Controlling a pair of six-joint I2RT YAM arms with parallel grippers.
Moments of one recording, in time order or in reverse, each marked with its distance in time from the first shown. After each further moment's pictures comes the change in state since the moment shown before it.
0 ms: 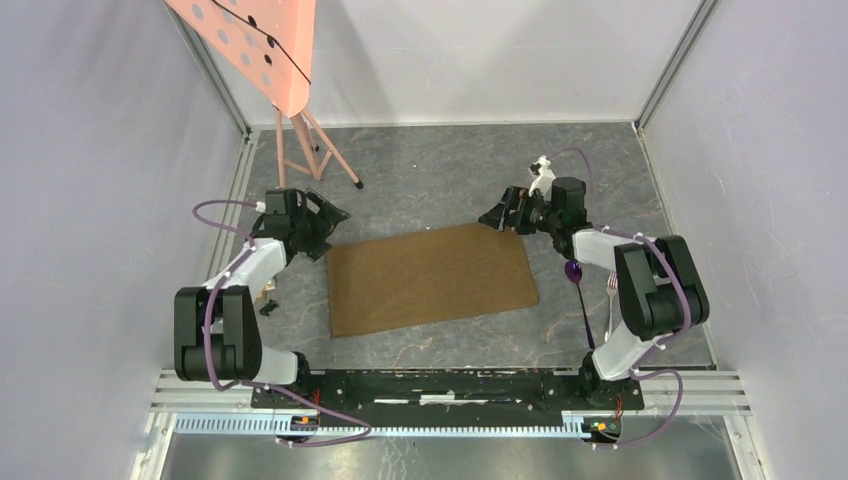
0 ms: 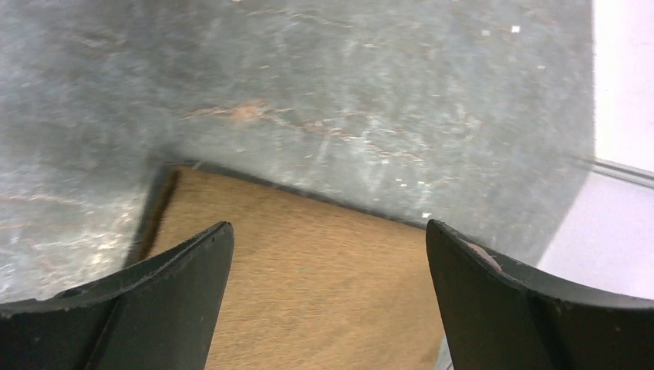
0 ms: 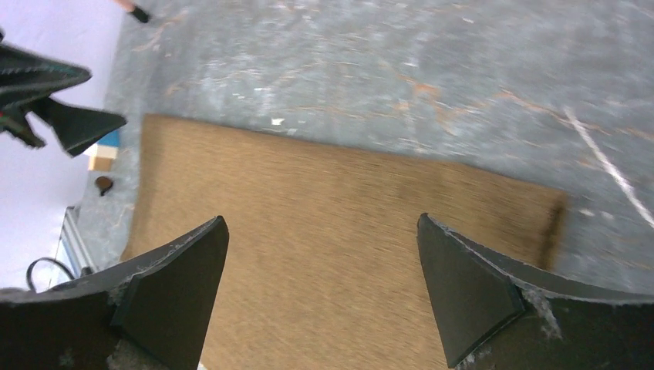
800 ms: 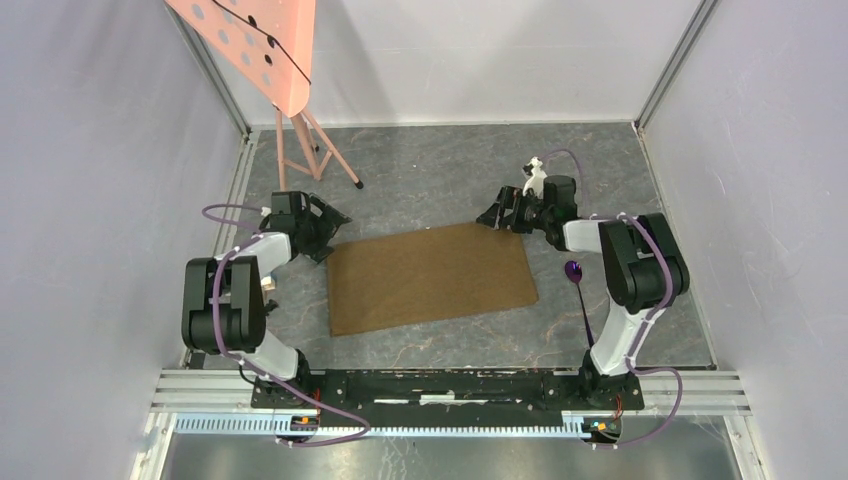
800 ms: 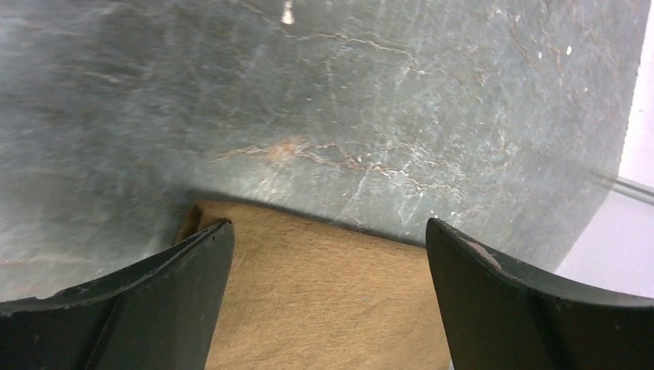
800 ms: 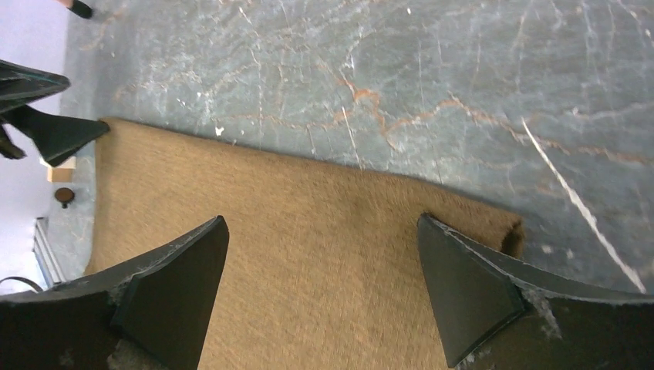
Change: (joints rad) left arm 0.015 0.156 0.013 0.124 0.030 -0.015; right arm 0.003 0.179 0.092 0.043 -0.003 -0.003
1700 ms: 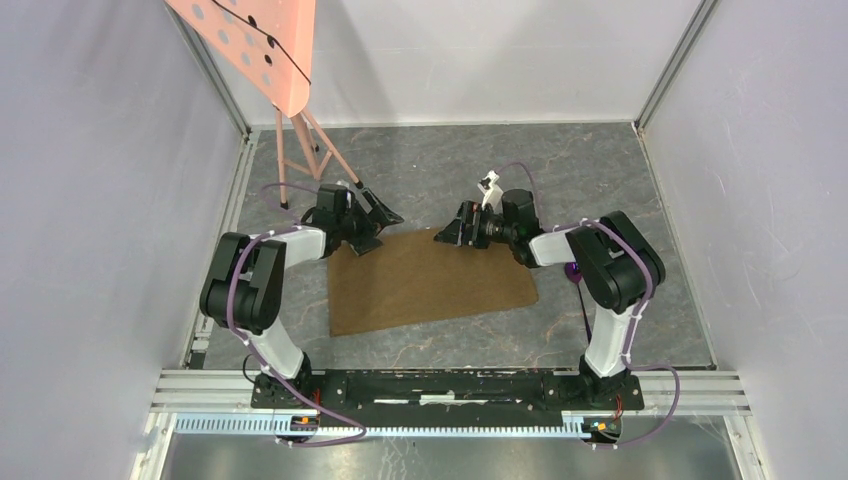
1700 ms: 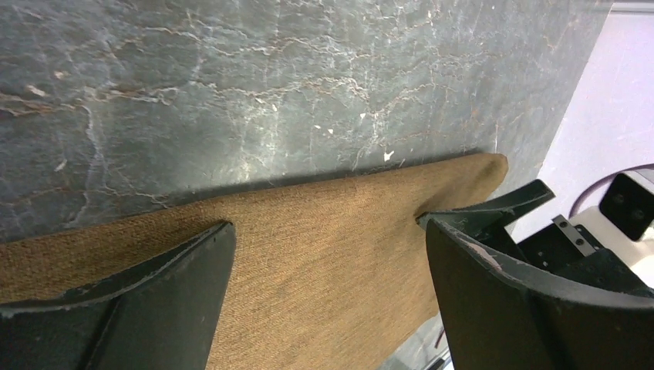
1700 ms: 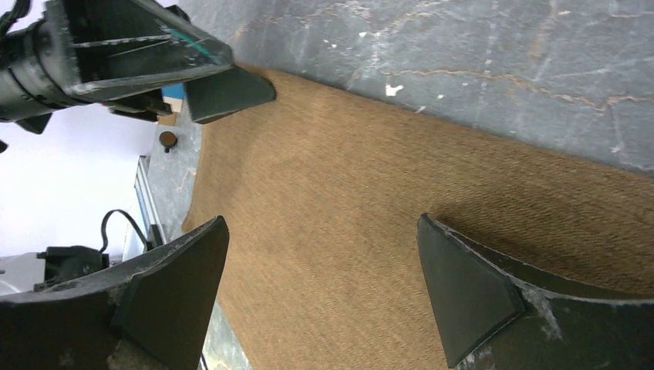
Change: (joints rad) left arm -0.261 0.120 0.061 0.166 0.144 0.011; right arm 0.256 0.009 -0.039 0.188 -0.030 0.220
